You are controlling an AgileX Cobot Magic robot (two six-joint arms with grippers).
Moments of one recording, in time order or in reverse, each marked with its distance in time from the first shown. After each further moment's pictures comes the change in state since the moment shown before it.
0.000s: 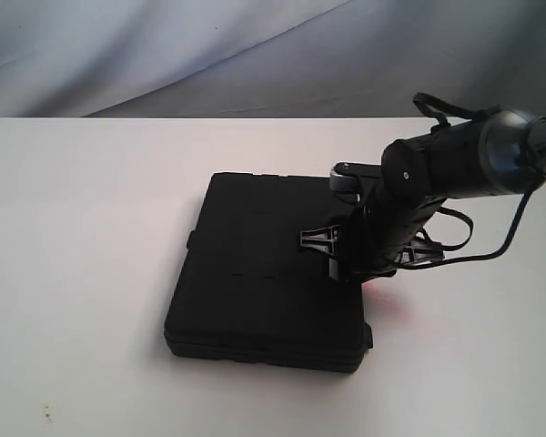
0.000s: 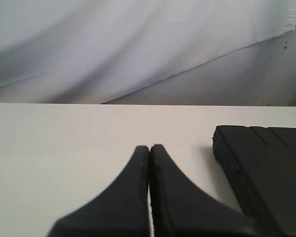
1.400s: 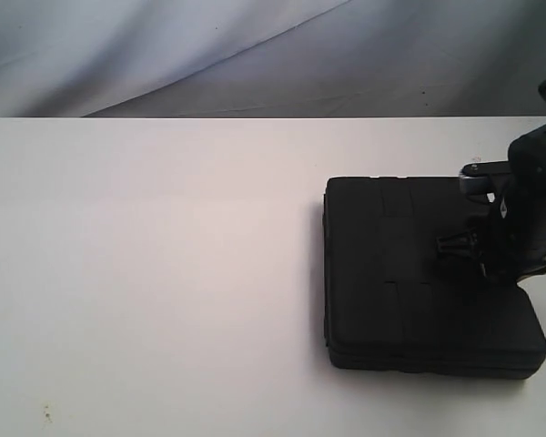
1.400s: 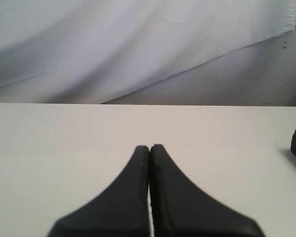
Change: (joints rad) left arm 0.000 0.000 0.000 0.000 0.000 0.000; right arm -0.308 -0.115 0.139 -0.390 0.129 0.074
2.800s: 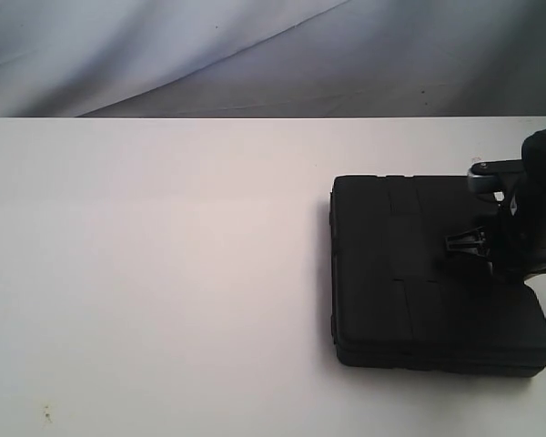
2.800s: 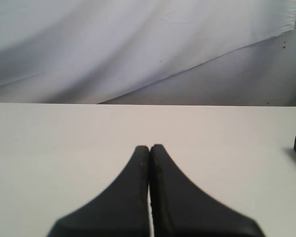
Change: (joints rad) left arm 0.000 0.000 0.000 0.000 0.000 0.000; right arm -0.032 0.000 0.000 0.029 -0.021 -0.065
